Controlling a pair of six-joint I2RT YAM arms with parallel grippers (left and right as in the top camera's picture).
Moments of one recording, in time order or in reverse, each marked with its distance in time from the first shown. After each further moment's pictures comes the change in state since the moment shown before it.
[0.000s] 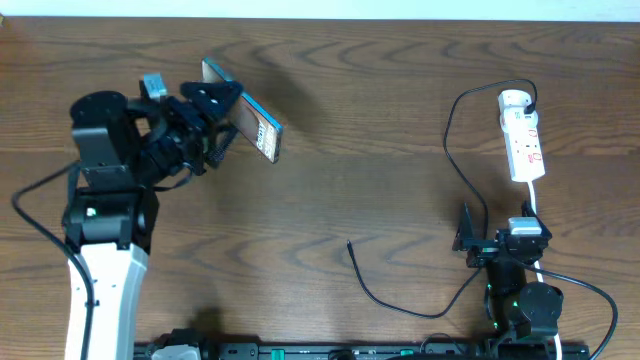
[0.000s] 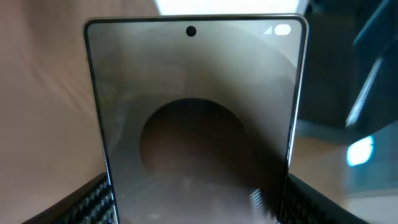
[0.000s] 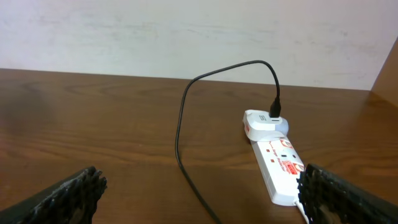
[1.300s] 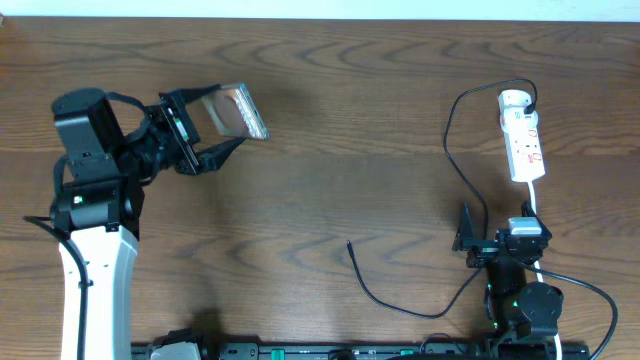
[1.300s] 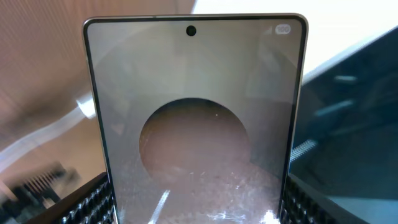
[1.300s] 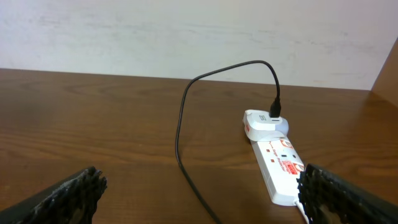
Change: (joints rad) left arm 0.093 0.054 0.000 -0.085 0.100 -0.463; right arm 0.000 0.000 0.000 0.000 0.000 0.000
